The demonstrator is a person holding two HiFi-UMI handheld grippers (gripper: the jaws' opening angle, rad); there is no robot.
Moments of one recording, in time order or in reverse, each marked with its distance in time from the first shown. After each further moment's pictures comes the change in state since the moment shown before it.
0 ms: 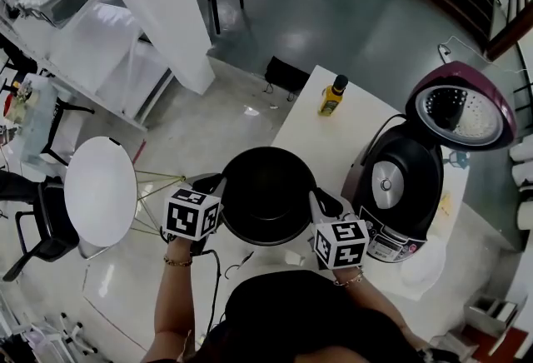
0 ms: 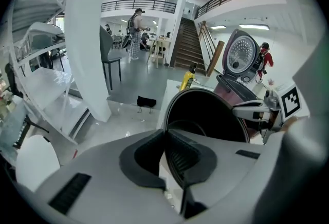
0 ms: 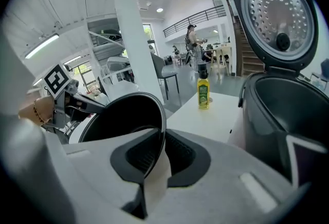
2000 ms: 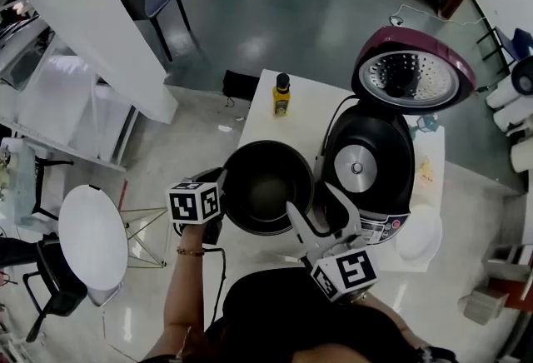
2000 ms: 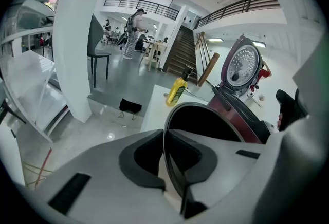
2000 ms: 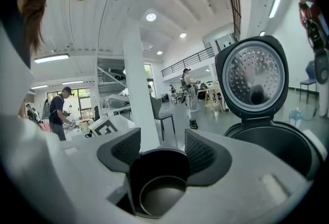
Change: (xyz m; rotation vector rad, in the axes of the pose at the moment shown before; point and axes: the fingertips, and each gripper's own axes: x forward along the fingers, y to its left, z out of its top) left arm 0.081 -0.051 0.053 -0.069 -0.064 -0.147; right arm -0.115 0.014 0.090 -0.016 -0.479 -0.035
